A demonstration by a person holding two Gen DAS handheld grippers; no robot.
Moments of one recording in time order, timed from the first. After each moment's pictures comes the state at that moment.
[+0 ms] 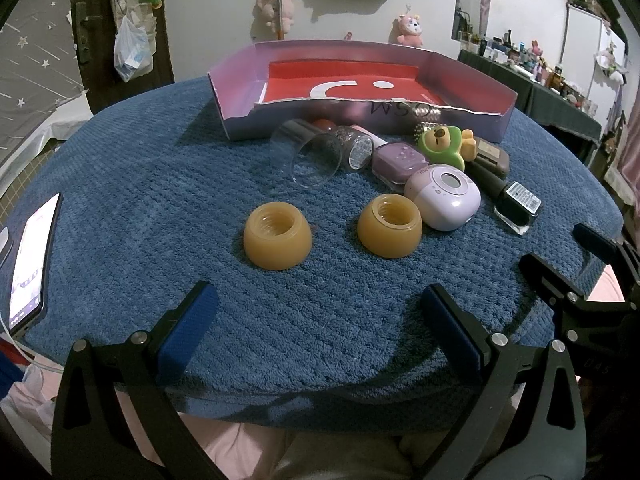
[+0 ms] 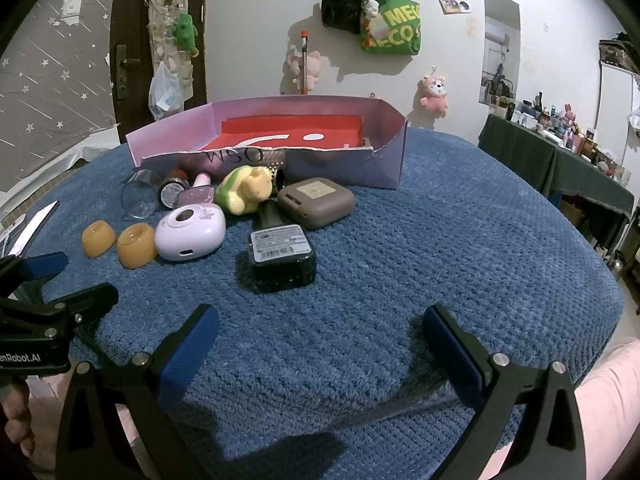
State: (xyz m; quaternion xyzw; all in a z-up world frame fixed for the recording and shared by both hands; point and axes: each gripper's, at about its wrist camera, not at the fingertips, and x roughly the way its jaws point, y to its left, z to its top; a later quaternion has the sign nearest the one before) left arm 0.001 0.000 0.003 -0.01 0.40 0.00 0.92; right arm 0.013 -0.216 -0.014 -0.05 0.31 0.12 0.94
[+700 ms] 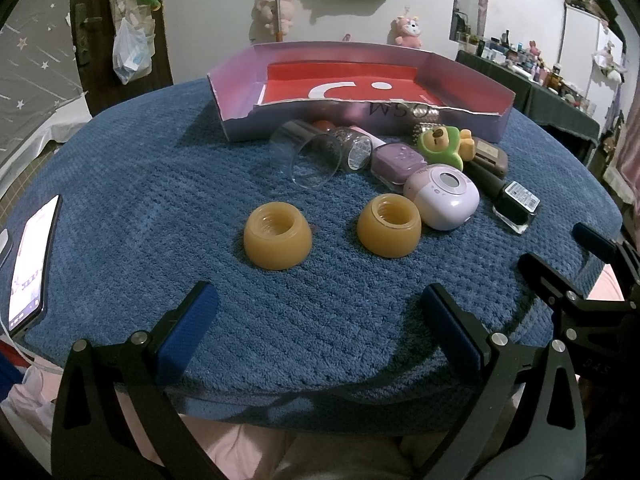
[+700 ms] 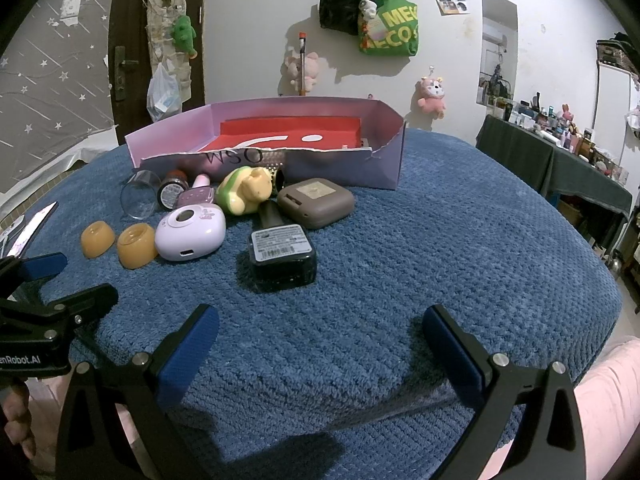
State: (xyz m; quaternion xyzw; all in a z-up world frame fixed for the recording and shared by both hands) left arm 0.001 0.000 0.004 -0.01 0.40 0.00 0.92; right arm 0.013 -0.217 -0.014 -0.05 0.31 0.12 0.94
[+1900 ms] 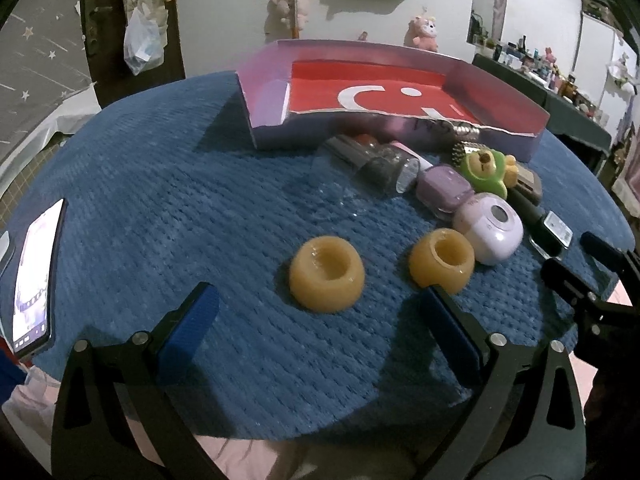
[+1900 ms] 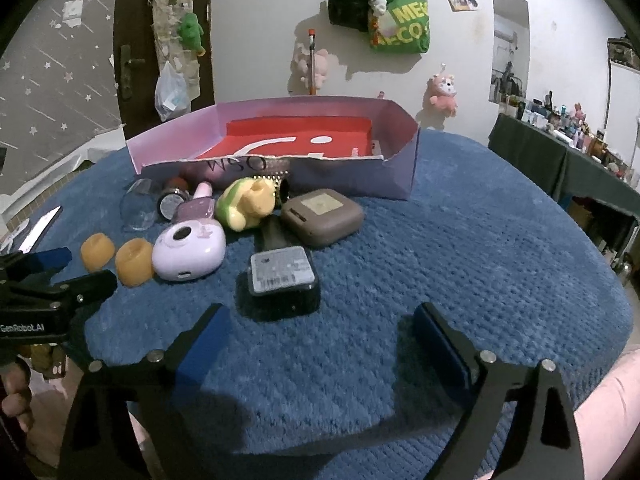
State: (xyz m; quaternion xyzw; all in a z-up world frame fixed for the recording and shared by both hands) left arm 0.031 0.027 0.004 -0.02 0.40 0.02 0.92; right arm 0.039 -0.216 -0.010 -0.05 0.32 0.14 0.94
